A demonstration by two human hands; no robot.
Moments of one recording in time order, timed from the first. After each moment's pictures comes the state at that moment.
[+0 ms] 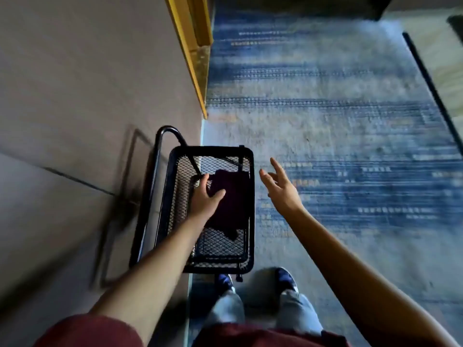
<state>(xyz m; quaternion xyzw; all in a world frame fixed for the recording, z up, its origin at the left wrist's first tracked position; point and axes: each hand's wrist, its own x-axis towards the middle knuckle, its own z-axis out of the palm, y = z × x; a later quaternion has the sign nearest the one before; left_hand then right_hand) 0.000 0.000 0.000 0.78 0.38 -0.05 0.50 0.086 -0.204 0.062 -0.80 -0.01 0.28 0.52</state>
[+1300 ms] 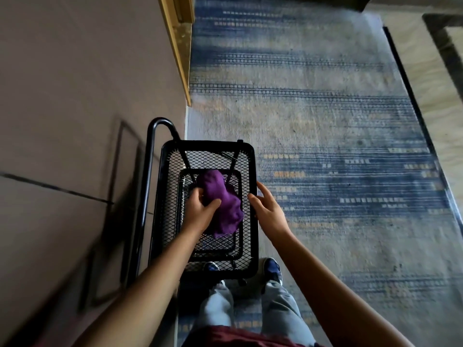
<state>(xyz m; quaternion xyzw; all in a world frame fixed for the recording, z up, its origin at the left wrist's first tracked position) -0.024 0.022 -0.017 0.73 0.37 -0.03 0.58 0.039 -0.168 0.002 -0.80 0.05 0.30 0.52</state>
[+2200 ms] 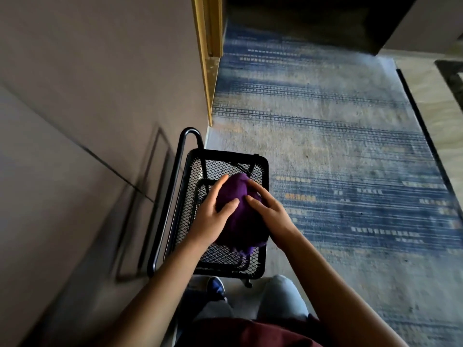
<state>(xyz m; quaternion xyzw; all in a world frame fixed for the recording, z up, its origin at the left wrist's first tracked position) -0.068 0.007 0.085 0.72 0.21 0.05 0.66 0.021 -0.148 0.085 -0.63 -0.03 0.38 0.68</state>
